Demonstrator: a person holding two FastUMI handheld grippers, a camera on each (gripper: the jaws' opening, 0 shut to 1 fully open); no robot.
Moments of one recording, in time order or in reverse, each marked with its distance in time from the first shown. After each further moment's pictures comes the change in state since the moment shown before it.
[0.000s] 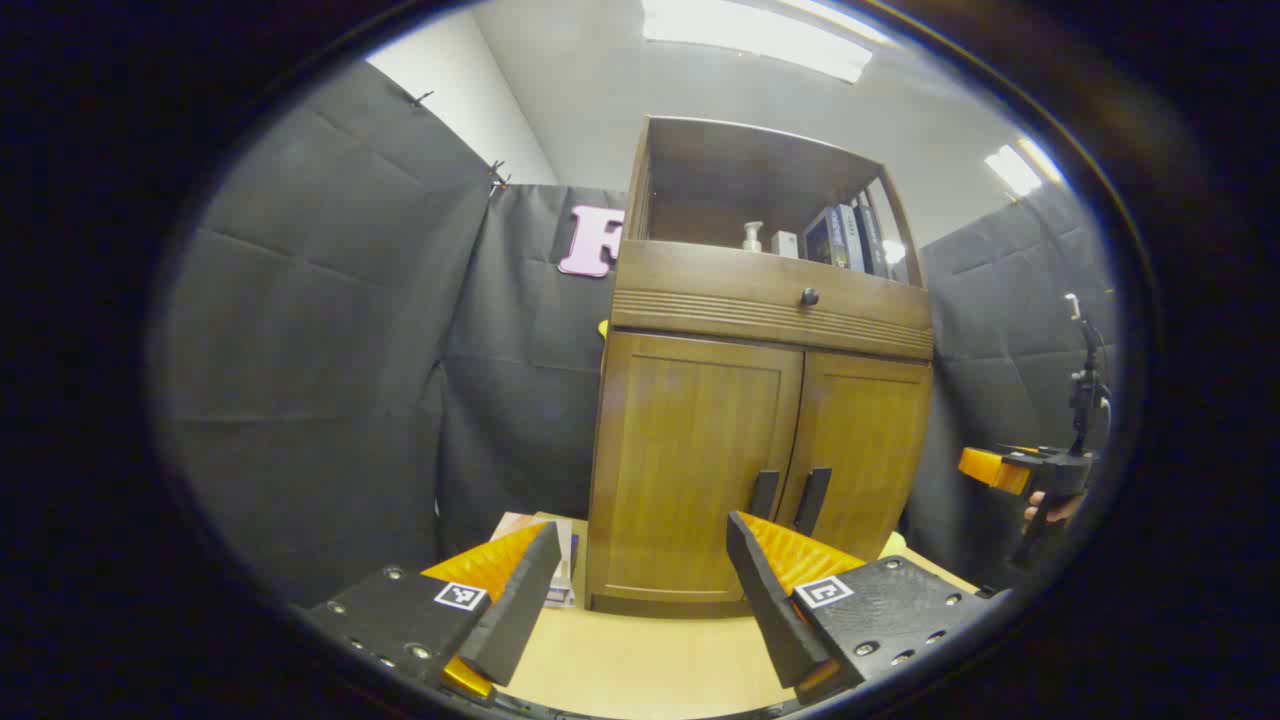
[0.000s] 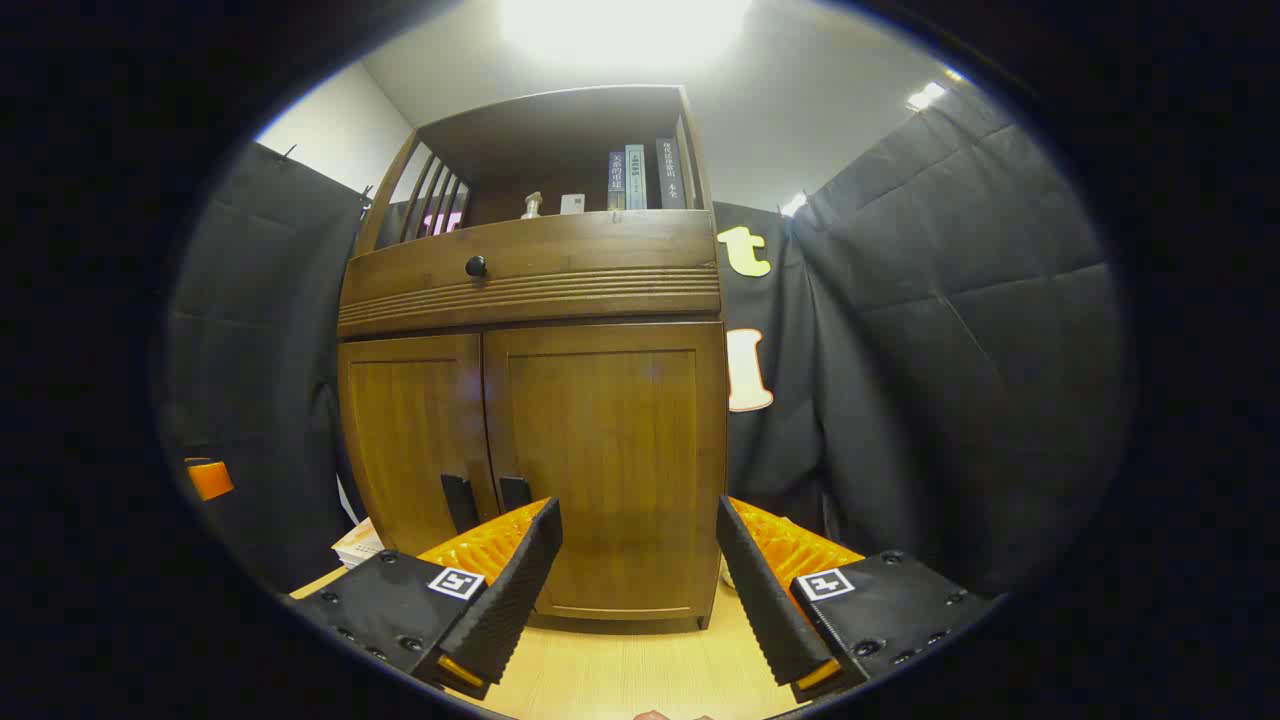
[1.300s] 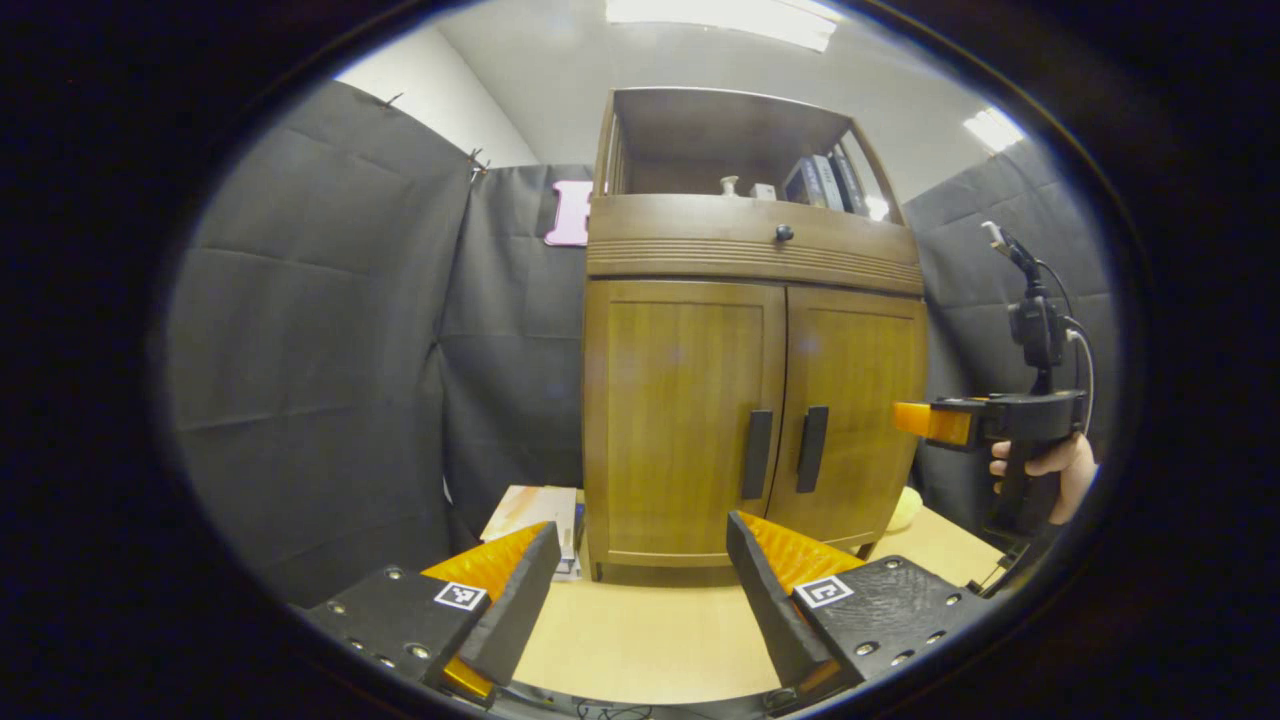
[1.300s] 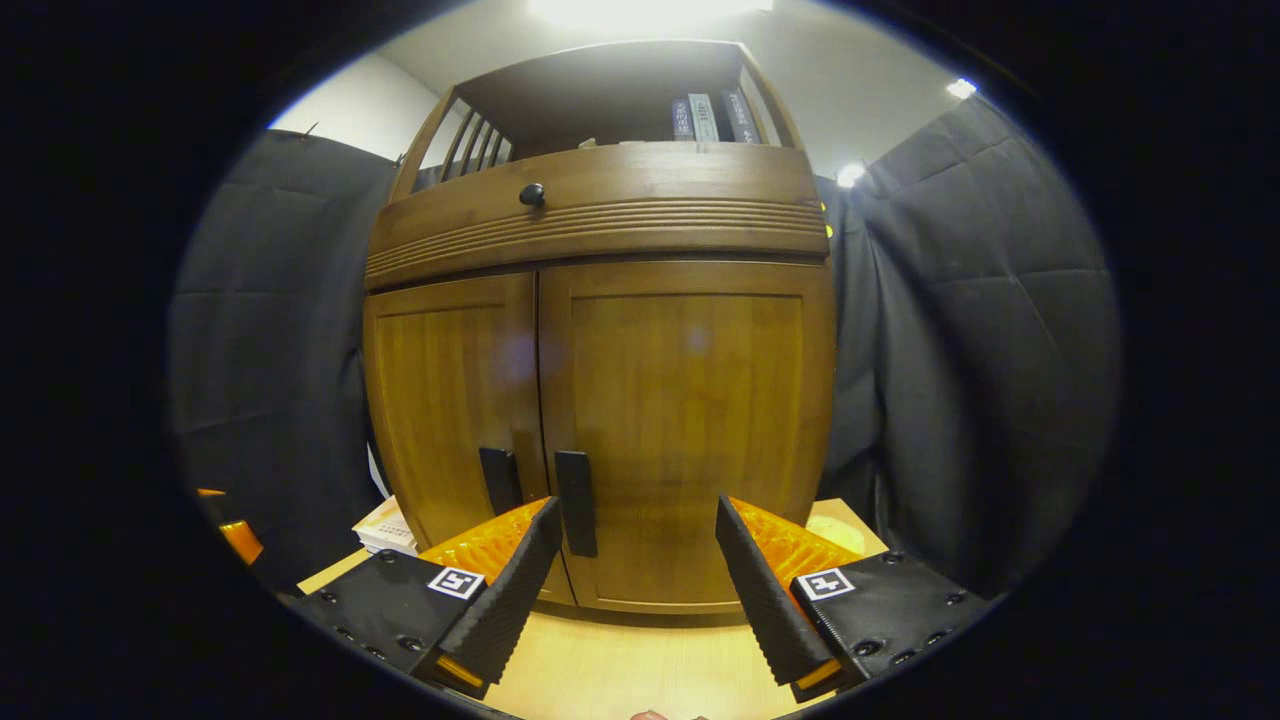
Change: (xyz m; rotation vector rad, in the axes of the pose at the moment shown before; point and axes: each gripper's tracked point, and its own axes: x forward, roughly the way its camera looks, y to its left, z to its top) left arm -0.007 -0.032 -0.049 0.070 0.090 0.025; right arm 0.064 0.072 -0.034 -0.023 0.106 0.145
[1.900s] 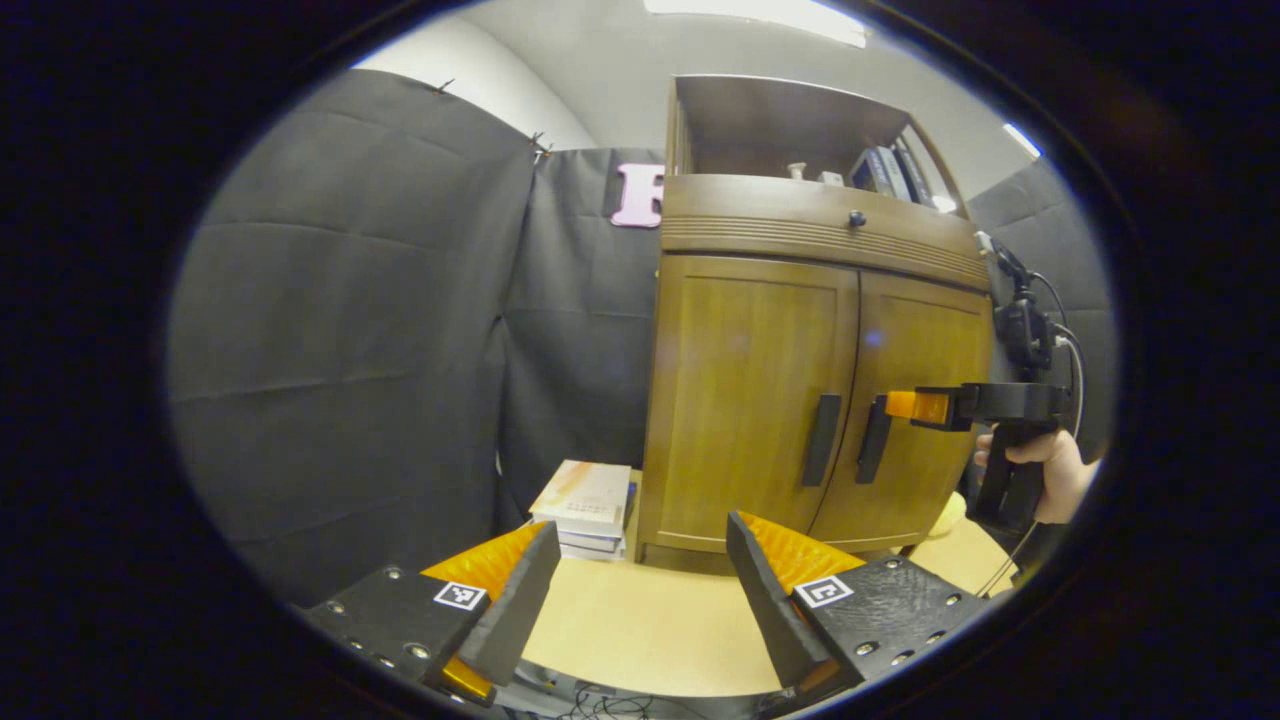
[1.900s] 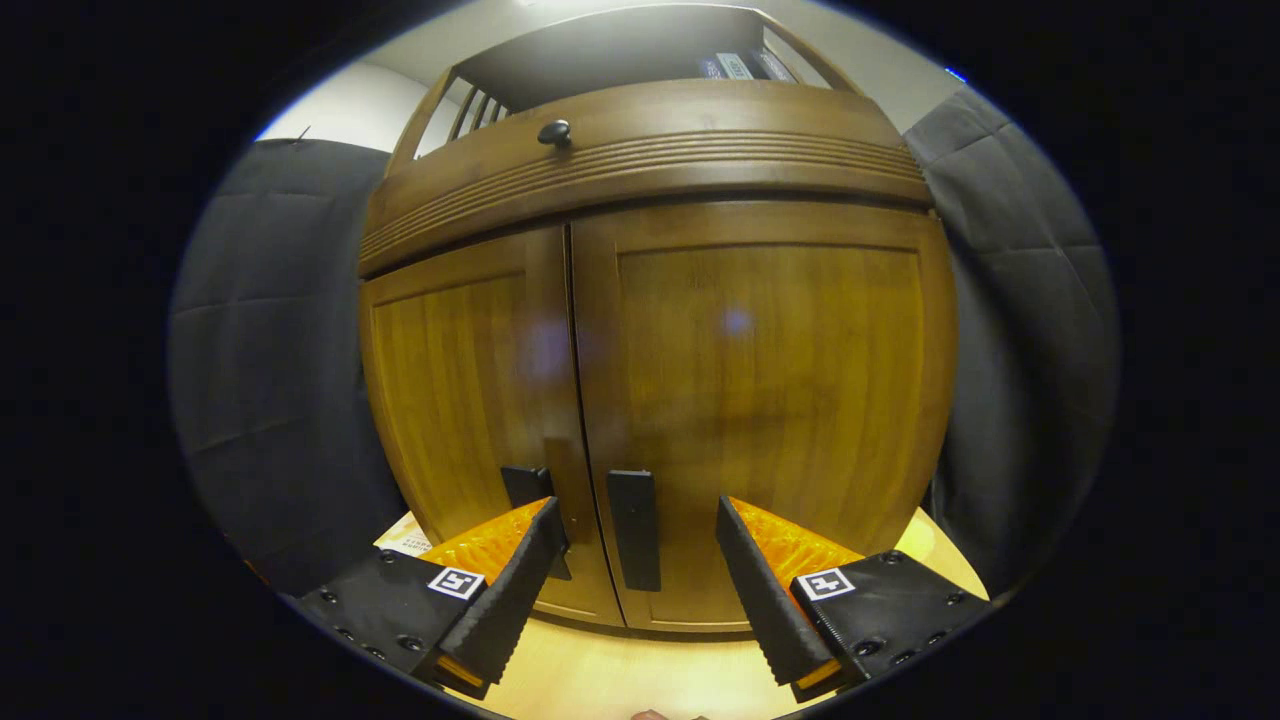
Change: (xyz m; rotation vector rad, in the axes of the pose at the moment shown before) left arm -0.011 0.053 -0.022 -0.061 0.048 0.209; right arm 0.082 0.044 -0.019 0.042 0.059 0.084
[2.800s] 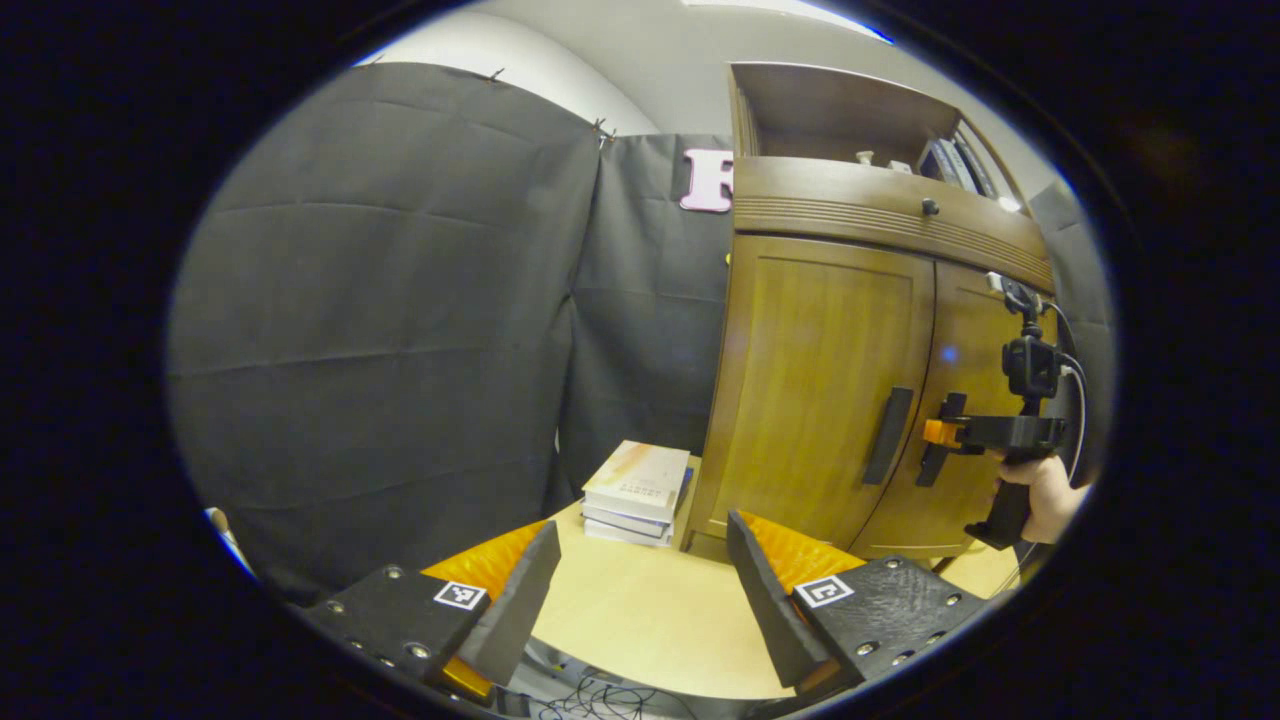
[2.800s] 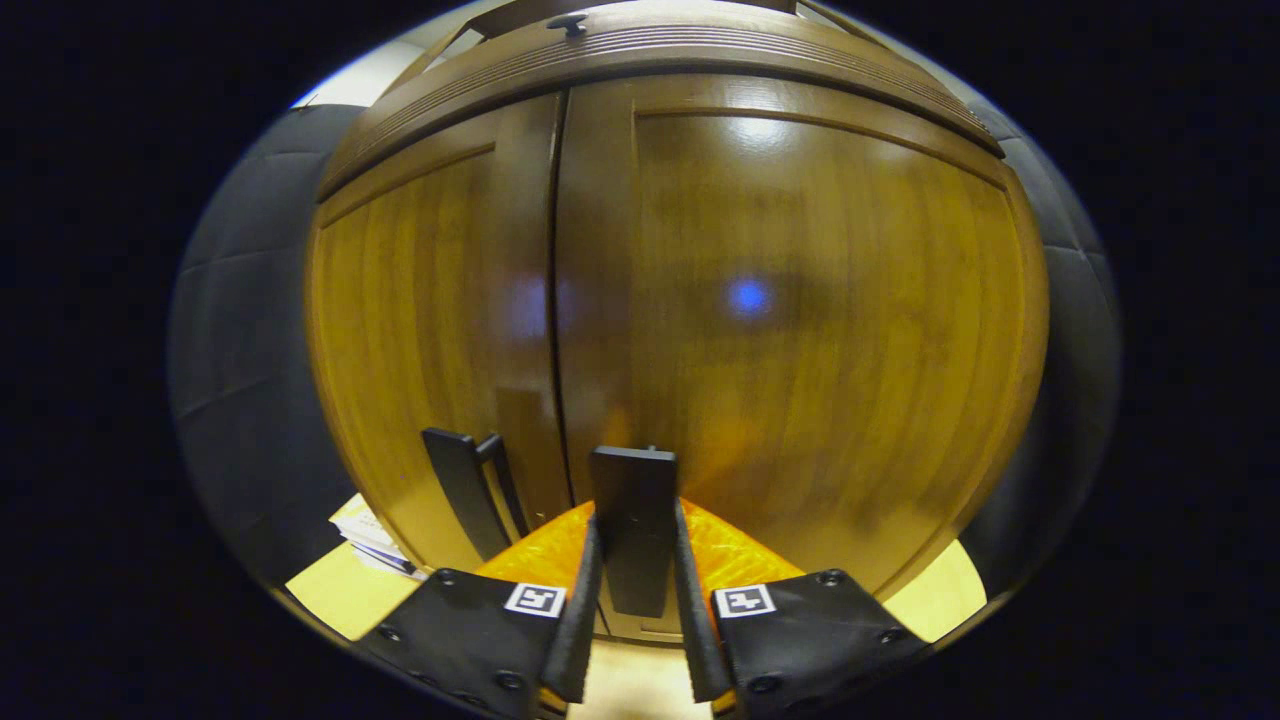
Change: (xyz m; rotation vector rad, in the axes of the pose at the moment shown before) left arm -0.004 0.020 -0.011 -0.038 0.047 0.170; right arm 0.057 -0.001 -0.023 -0.053 0.097 -0.033
